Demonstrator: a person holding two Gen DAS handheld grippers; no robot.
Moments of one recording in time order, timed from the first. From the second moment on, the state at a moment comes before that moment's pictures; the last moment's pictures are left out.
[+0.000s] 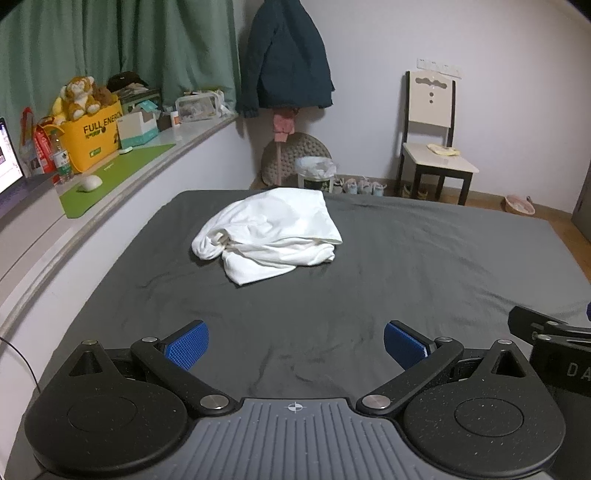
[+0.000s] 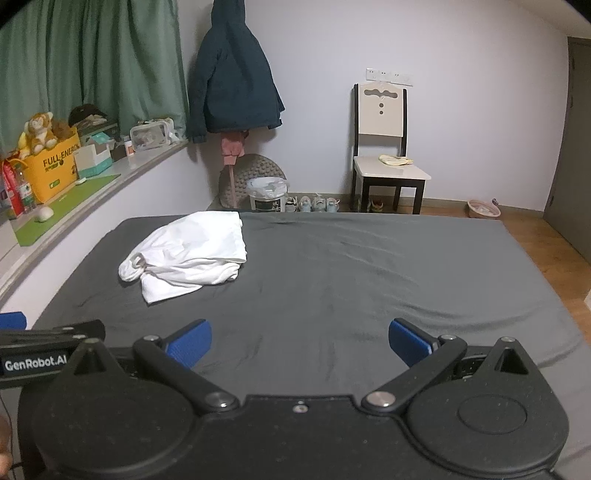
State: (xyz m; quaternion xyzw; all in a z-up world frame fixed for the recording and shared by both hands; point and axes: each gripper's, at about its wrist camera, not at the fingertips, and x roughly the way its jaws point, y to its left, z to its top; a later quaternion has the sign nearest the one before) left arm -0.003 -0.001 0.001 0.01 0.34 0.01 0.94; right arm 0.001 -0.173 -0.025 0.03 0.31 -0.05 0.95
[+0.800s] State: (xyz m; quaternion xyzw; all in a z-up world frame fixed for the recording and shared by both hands) left arm -0.003 -0.021 0.000 0.03 0.35 0.01 0.94; right arm 0.000 -0.185 -0.031 0.04 0.32 -0.05 0.94
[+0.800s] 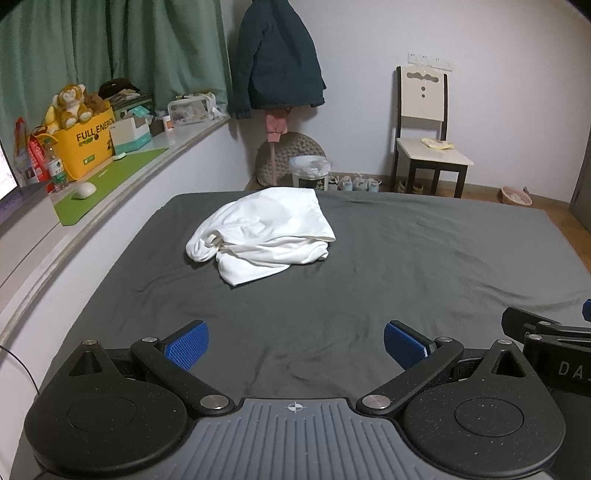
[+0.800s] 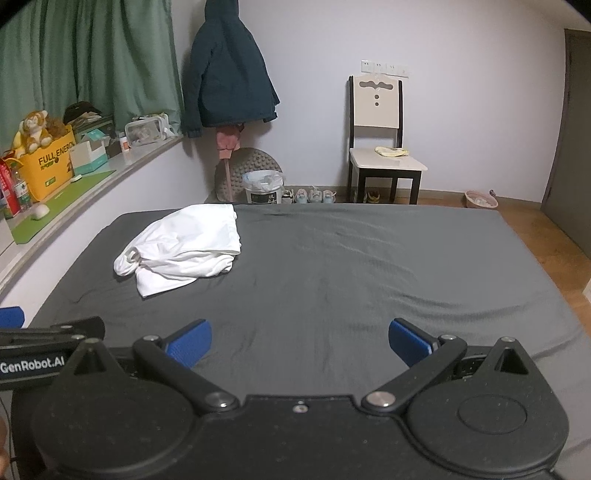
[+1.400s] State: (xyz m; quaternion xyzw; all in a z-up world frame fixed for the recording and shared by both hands) left arm 0.106 0.000 -0.032 0.04 0.36 0.04 0.93; right arm 0.080 -0.175 -0.052 0.01 0.33 -0.01 0.94
